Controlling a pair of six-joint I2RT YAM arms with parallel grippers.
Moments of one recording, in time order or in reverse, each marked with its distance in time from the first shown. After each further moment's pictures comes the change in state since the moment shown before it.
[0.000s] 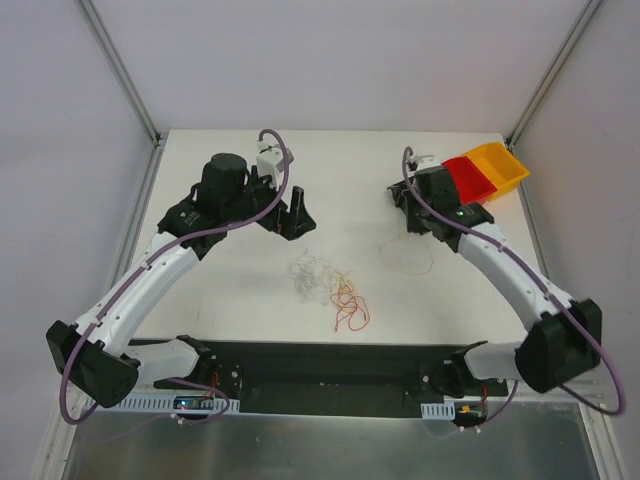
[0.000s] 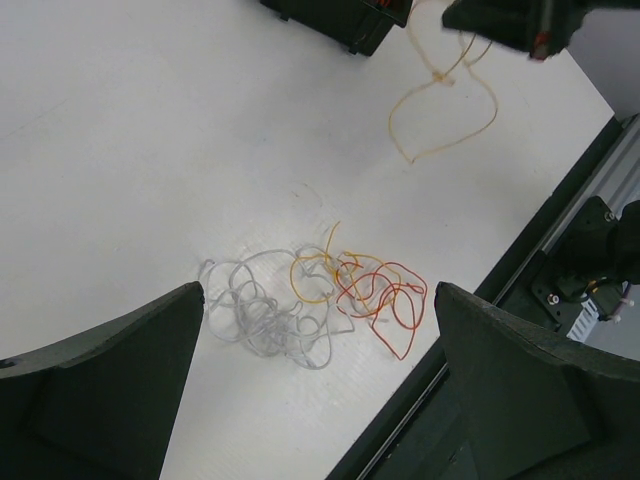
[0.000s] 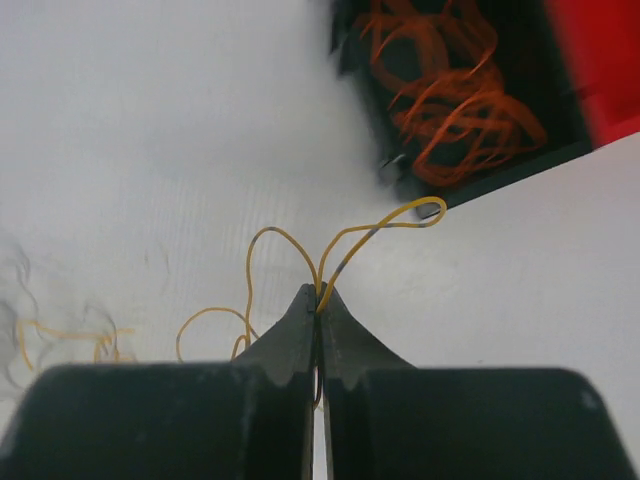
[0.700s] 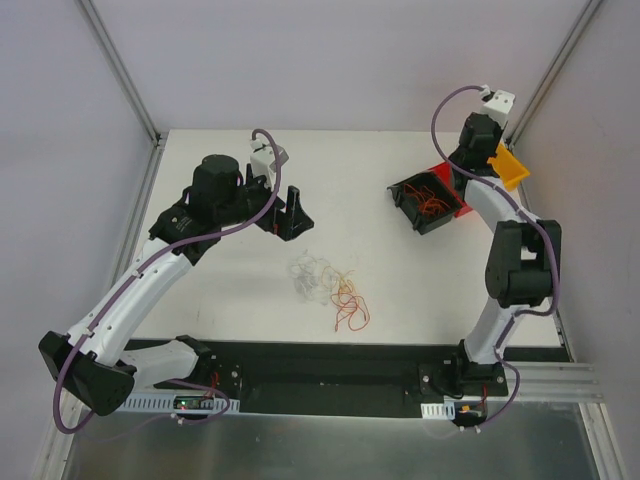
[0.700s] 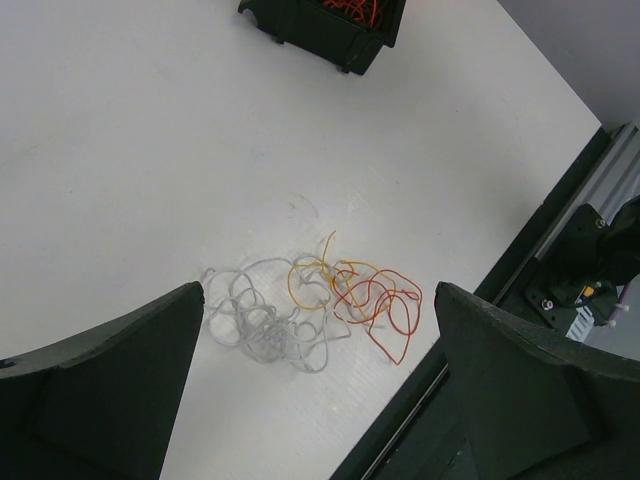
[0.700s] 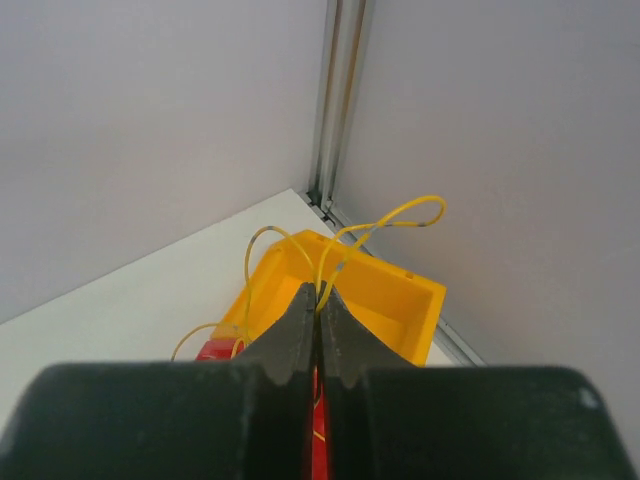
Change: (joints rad) left arm 0.000 -0.051 0.000 0.005 -0.001 0.000; right arm -0.353 0.372 0.258 0.961 0.555 -0.199
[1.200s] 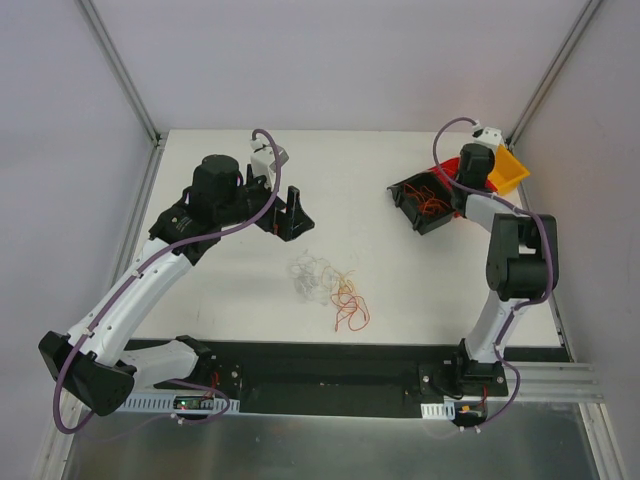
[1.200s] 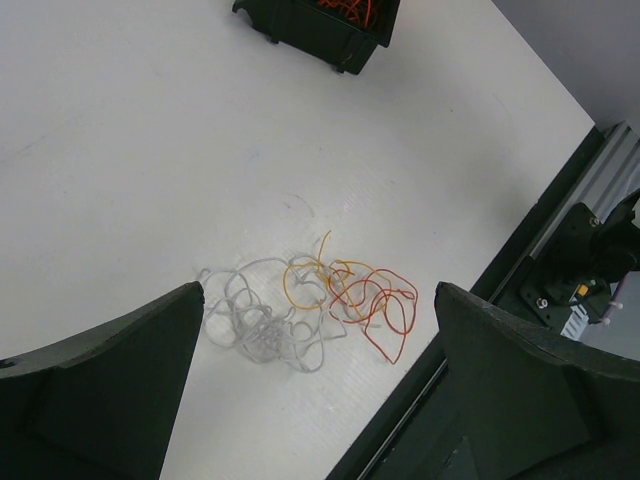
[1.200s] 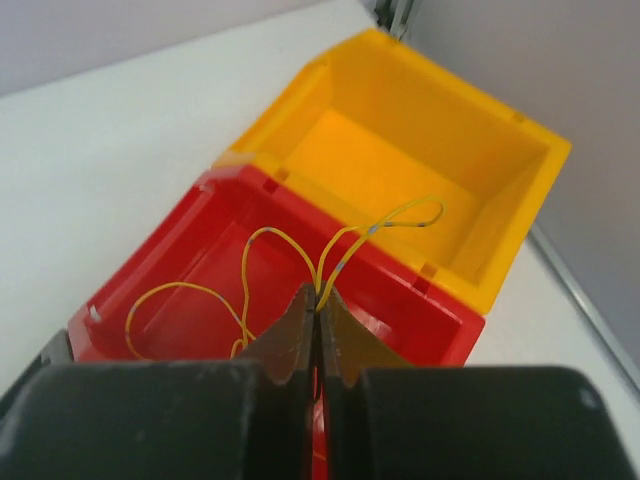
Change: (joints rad) left arm 0.000 0.000 0.000 0.001 0.009 -0.005; right arm -0.069 0.113 -0.172 0.014 -0.224 0.092
